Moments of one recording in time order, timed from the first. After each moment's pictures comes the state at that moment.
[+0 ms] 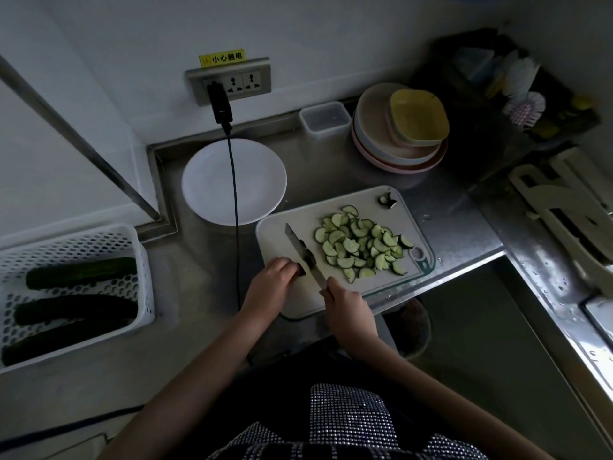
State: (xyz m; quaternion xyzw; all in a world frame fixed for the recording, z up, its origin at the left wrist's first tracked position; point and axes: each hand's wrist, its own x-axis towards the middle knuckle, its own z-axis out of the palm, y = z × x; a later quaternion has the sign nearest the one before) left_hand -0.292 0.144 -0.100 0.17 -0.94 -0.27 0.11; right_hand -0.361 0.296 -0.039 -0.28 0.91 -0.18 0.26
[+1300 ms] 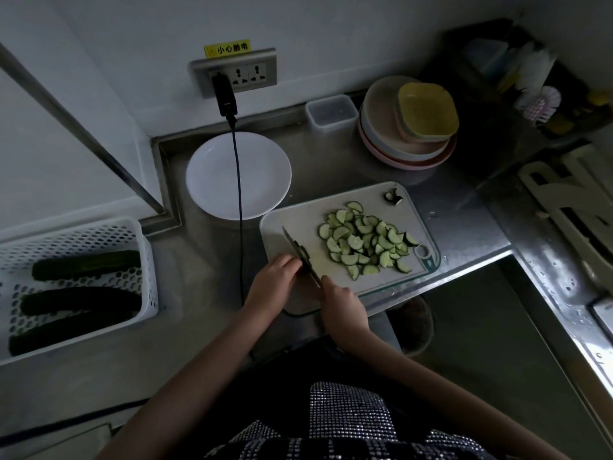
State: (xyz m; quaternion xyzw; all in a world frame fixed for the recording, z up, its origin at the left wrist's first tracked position) left_hand -0.292 0.146 -0.096 0.18 -0.94 -0.27 0.12; right_hand -0.359 0.282 -0.051 -0.30 0.90 -0.11 0.29
